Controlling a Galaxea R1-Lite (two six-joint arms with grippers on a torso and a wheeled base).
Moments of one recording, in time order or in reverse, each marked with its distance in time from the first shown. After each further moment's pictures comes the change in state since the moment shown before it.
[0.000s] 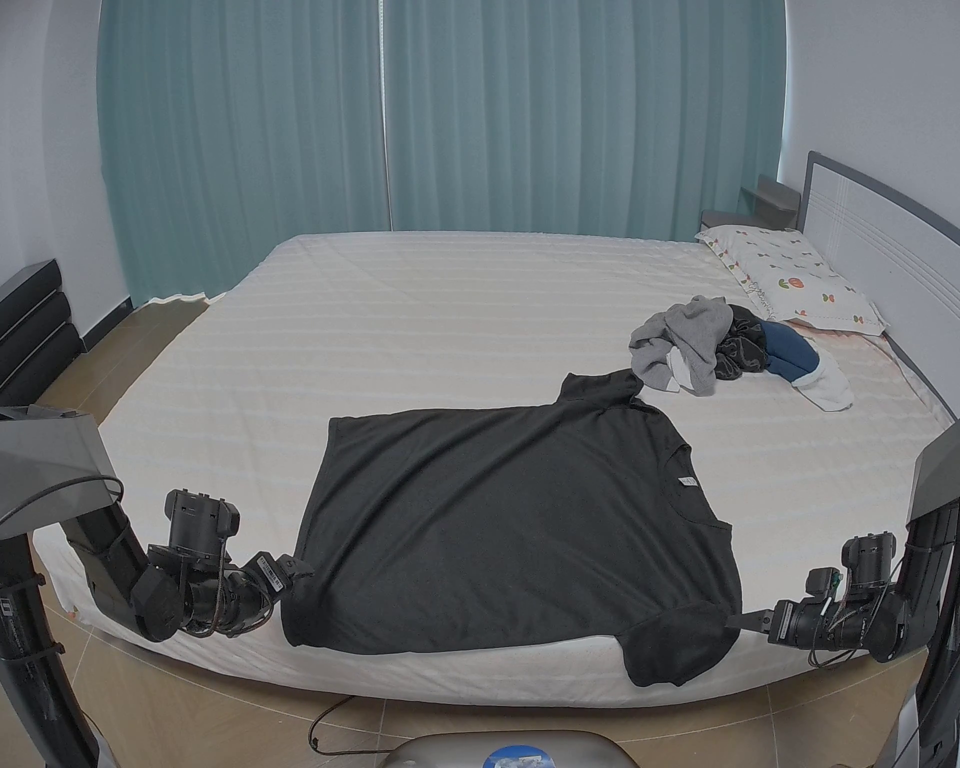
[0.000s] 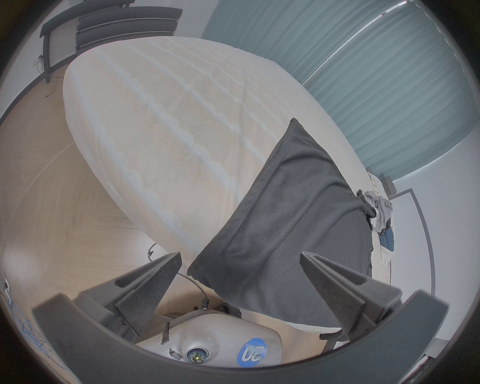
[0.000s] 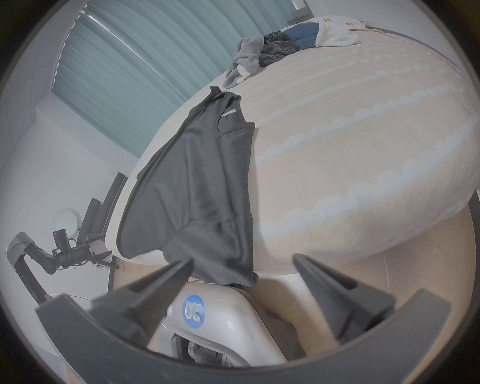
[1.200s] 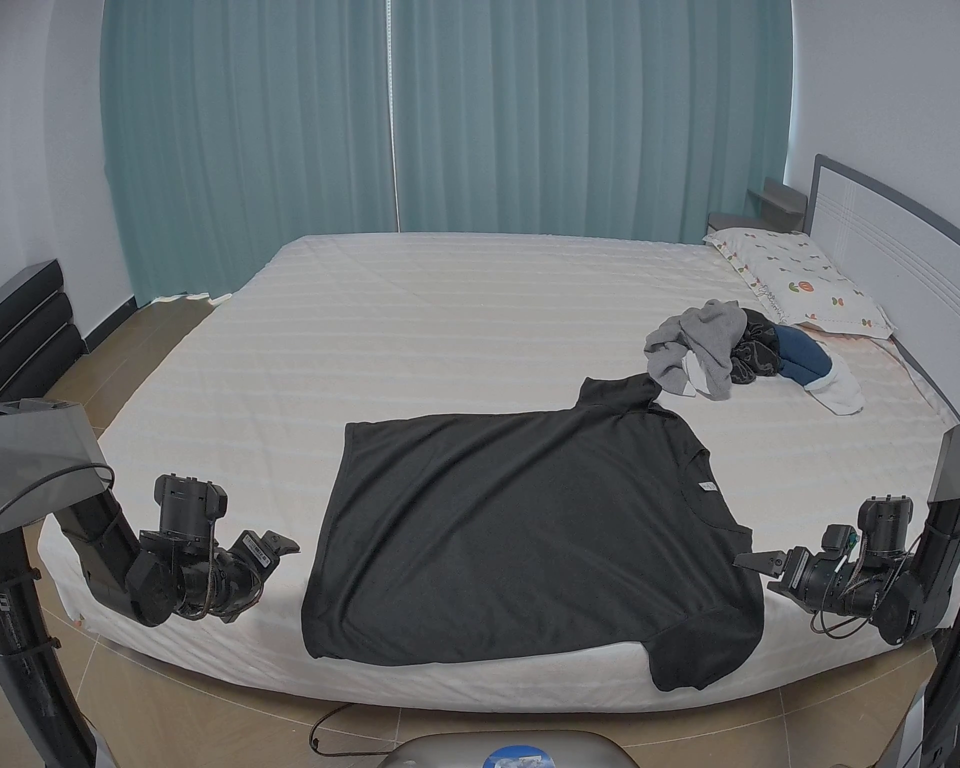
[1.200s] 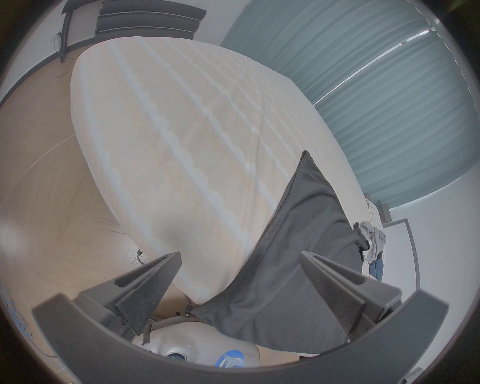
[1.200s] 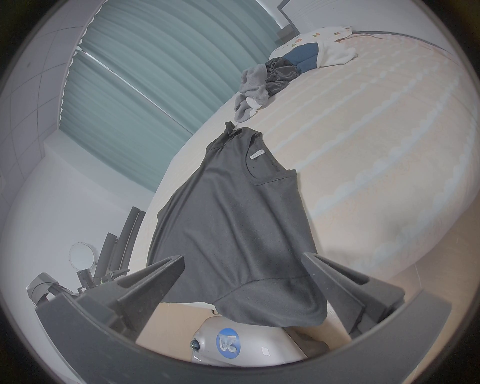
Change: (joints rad) left arm 0.046 -0.002 -0.045 0.001 -0.013 -0.101; right arm 0.020 -0.142 -0.064 -0.002 0.000 0.224
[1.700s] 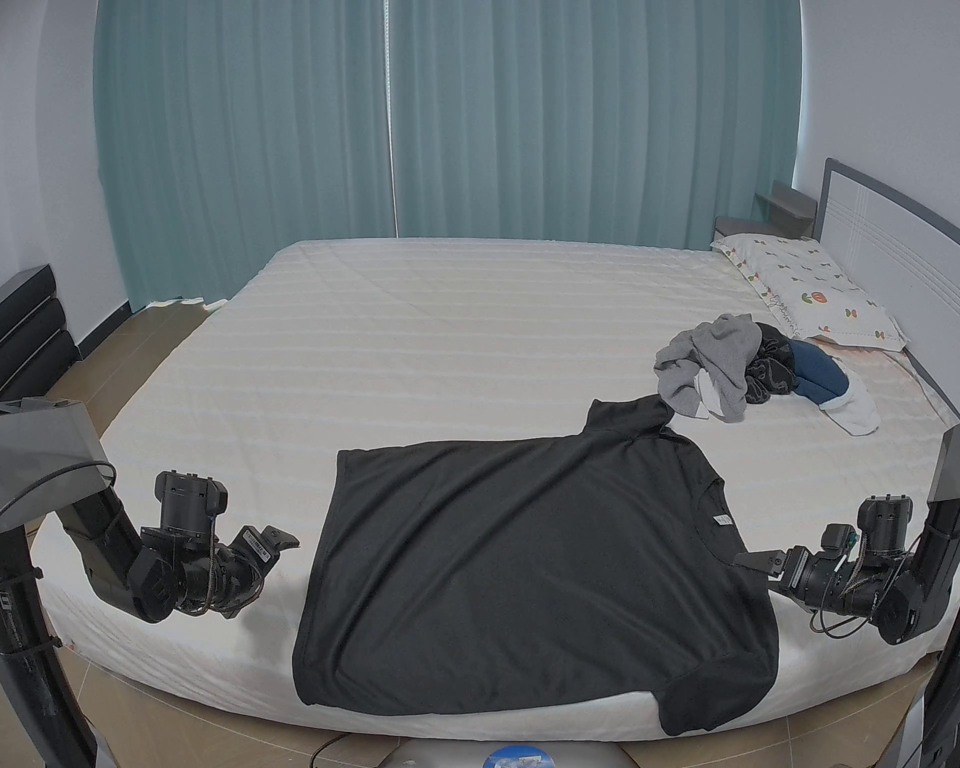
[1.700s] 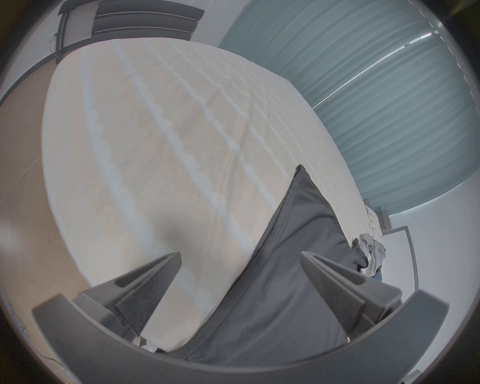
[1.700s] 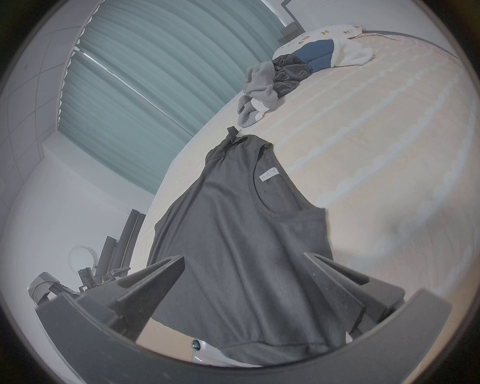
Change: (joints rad) left arm 0.001 0.009 -0.015 -0.002 -0.001 -0.006; right arm 0.000 0.001 -0.002 0.001 0.003 0.003
